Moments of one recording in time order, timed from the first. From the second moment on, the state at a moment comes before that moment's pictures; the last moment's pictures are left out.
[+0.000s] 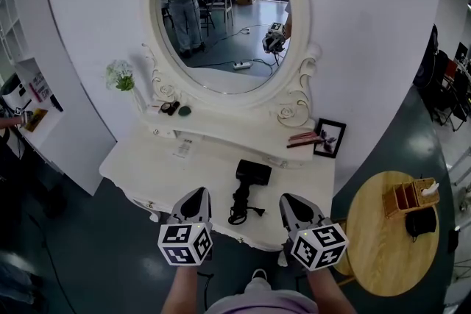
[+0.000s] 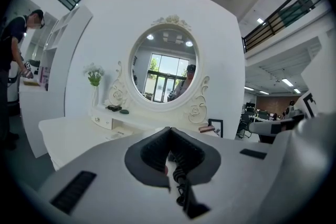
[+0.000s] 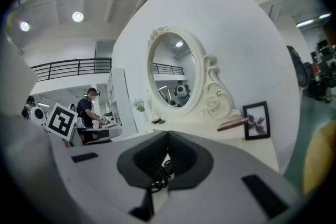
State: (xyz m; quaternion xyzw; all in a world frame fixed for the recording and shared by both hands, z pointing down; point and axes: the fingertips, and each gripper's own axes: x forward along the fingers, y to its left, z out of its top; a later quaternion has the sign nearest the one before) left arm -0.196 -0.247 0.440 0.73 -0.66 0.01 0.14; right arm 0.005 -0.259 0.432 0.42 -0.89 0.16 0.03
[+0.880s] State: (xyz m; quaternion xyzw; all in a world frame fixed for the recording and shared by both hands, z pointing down) left arm -0.186 -0.247 0.437 0.74 -0.66 0.01 0.13; right arm 0.012 -0.261 0.431 0.43 -0.89 0.15 0.03
